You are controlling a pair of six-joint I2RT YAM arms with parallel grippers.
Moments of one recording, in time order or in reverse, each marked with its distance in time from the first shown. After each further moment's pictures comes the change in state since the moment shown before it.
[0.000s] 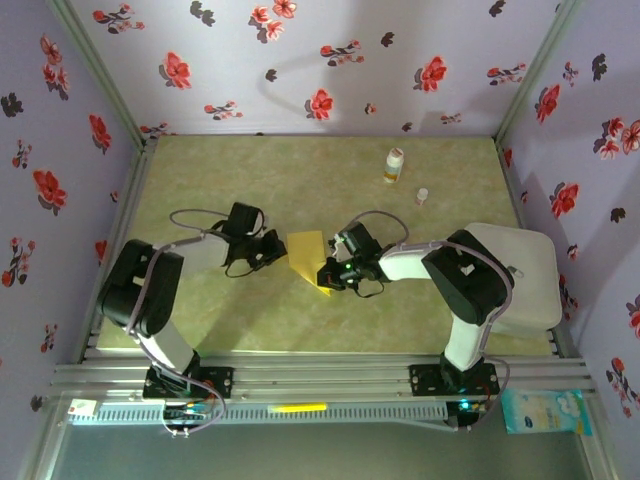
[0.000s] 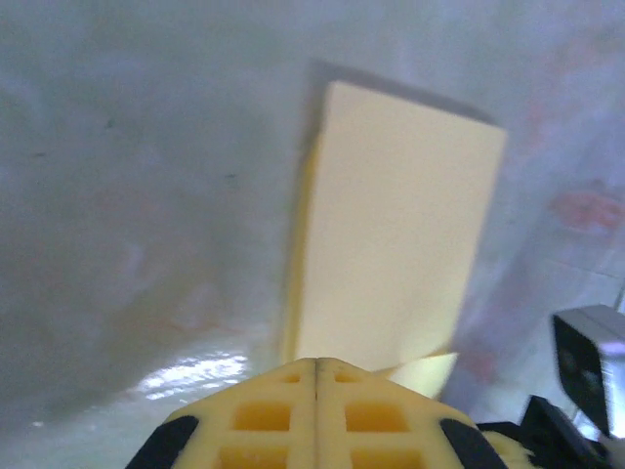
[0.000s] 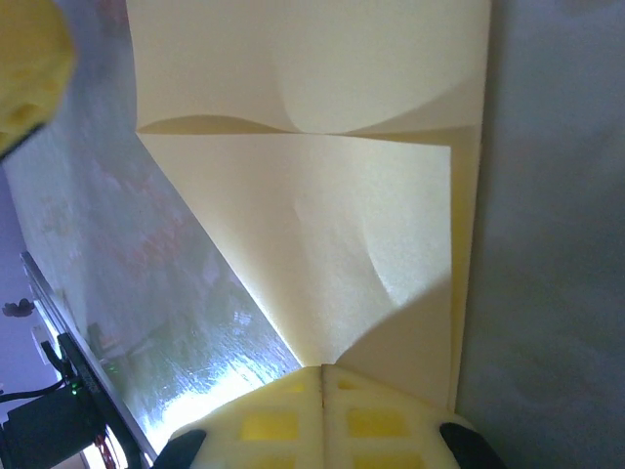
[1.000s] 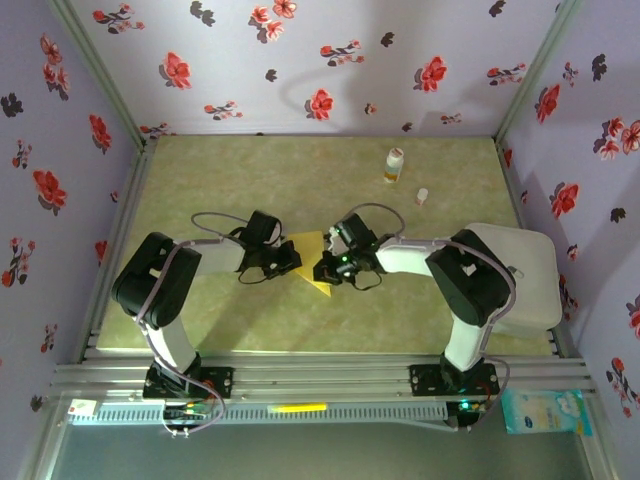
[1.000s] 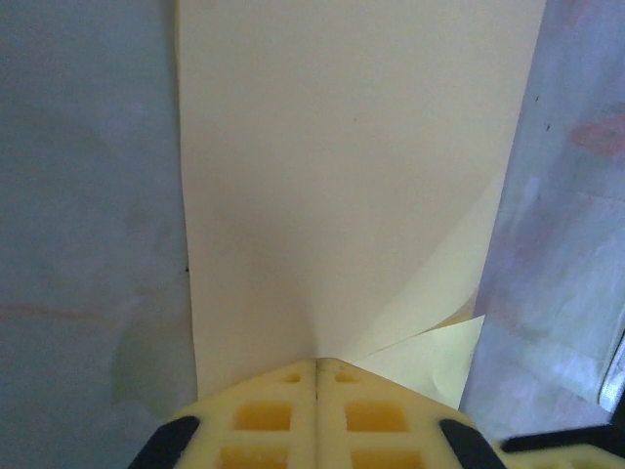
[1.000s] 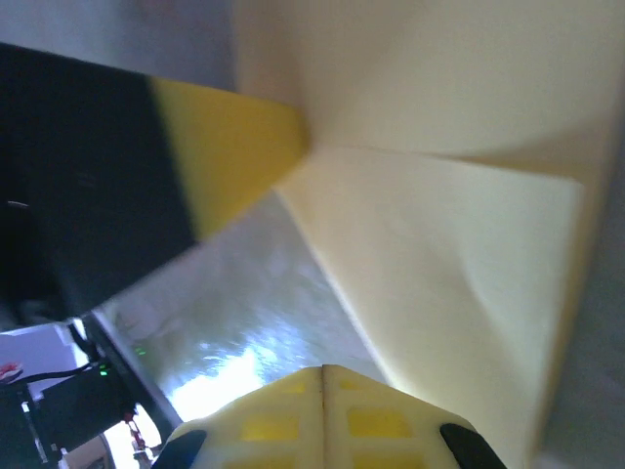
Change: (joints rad) left arm -0.104 0.105 0.000 0.063 0.019 0.011; right arm 0.007 -0.010 0.126 -0.145 -0.039 -0.019
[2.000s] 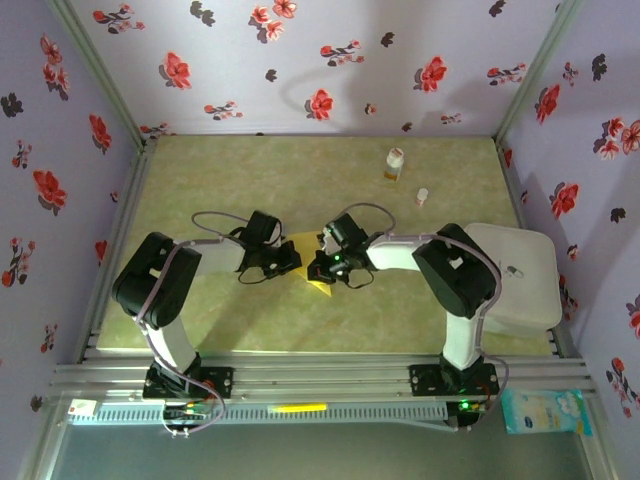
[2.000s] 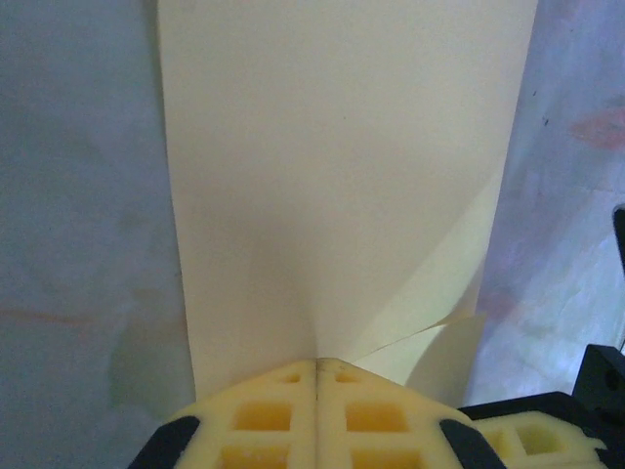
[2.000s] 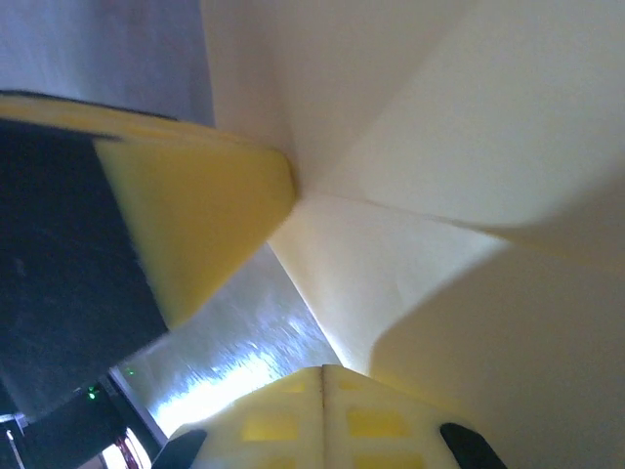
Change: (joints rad) left arm 0.000 0.000 0.000 -0.002 0.000 0.020; right arm 0.017 0.095 0.053 0.023 0.019 0.033
